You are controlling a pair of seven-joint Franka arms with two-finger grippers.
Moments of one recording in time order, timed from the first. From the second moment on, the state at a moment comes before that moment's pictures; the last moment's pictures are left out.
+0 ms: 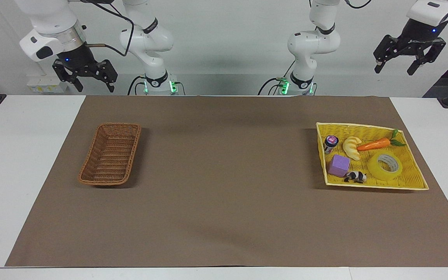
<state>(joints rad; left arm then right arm) 0.03 -0.08 -0.02 -1.40 -0.01 1.36 0.16 0.00 0.01 -0.02 -1.44 -0.02 1.38 -0.01</state>
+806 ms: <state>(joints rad) 0.03 -0.10 -0.02 -1.41 -0.01 1.36 0.16 0.00 0.00 -0.02 -1.45 -0.02 1.38 -0.01</state>
